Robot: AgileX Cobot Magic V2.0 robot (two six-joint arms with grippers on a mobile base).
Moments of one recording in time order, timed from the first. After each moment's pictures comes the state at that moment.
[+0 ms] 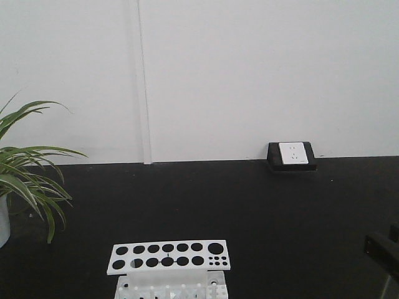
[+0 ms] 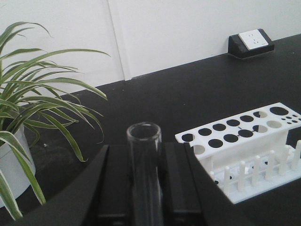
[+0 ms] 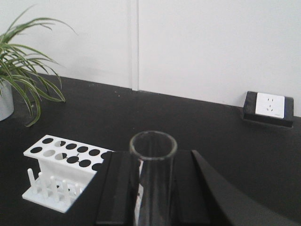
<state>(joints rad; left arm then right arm) -0.23 0.58 -0.45 0.29 0.16 -0.26 0.49 0.64 -0.63 -0.41 0.24 0.39</state>
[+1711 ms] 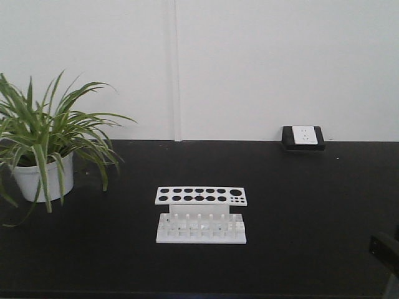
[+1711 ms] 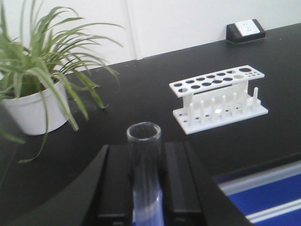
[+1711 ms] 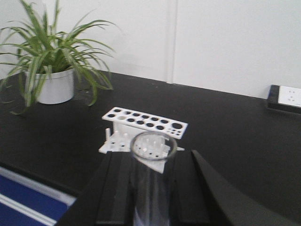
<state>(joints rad) -0.23 0.58 -0.45 0.29 0.17 -0.26 0.49 0.62 -0.63 -0.41 0.25 0.39</state>
